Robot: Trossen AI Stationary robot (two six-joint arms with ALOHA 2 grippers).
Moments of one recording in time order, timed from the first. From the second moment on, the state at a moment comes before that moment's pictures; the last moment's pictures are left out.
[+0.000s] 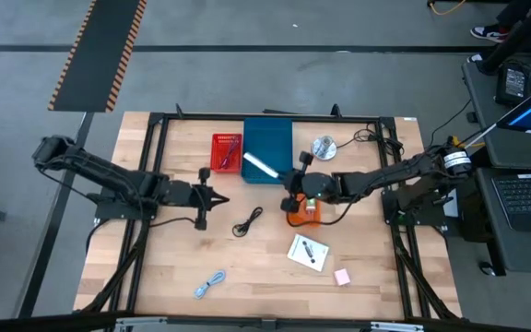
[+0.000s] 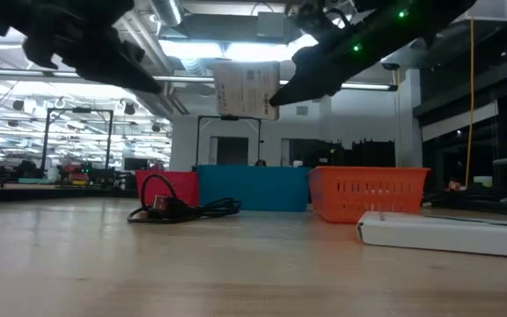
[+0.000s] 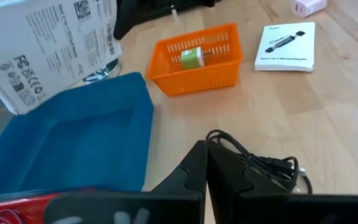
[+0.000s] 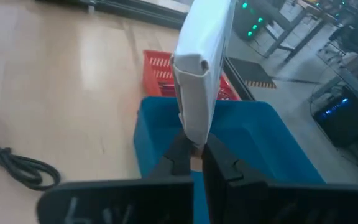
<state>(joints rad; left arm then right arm) -0.25 0.96 0.45 0.00 -0.36 0.10 0.09 1.56 0.85 0.25 0.58 -0.16</state>
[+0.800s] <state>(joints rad) -0.20 0.96 0.45 0.00 -0.35 0.17 -0.12 1.60 1.24 -0.44 0.58 -0.15</state>
